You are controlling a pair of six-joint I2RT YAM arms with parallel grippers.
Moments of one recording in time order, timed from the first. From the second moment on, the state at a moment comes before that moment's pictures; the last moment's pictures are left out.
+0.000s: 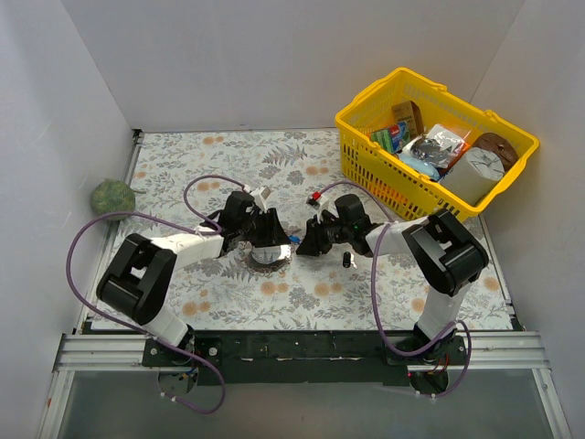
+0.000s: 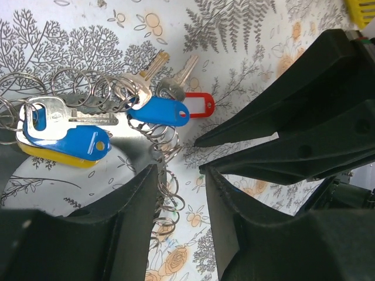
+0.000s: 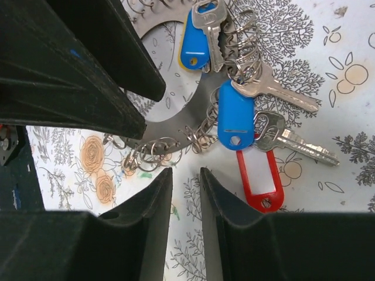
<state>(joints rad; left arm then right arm) -0.51 1.55 0.75 0.10 0.39 -0.59 0.60 1.78 0.76 0.42 -0.69 0.24</state>
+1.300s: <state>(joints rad) -0.54 1.66 0.75 0.18 0.39 -0.58 0.60 1.91 0.80 0.55 -0.71 0.30</state>
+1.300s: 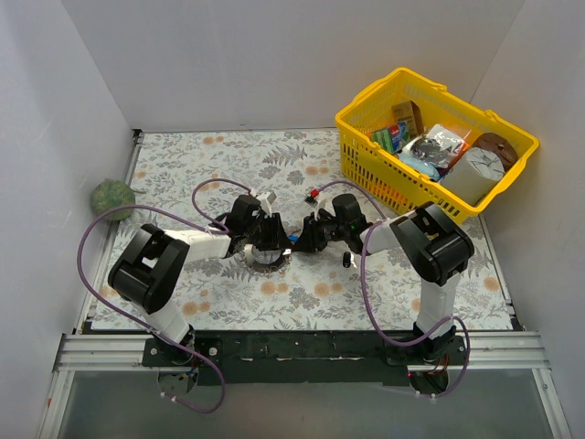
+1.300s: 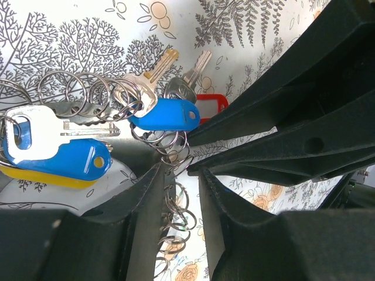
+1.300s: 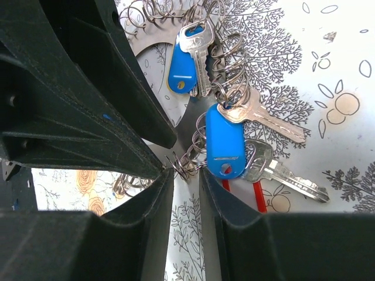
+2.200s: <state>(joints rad) -0.51 1.42 0.76 0.11 0.33 -0.61 0.62 1.89 0.80 0.60 -0.77 0.36</state>
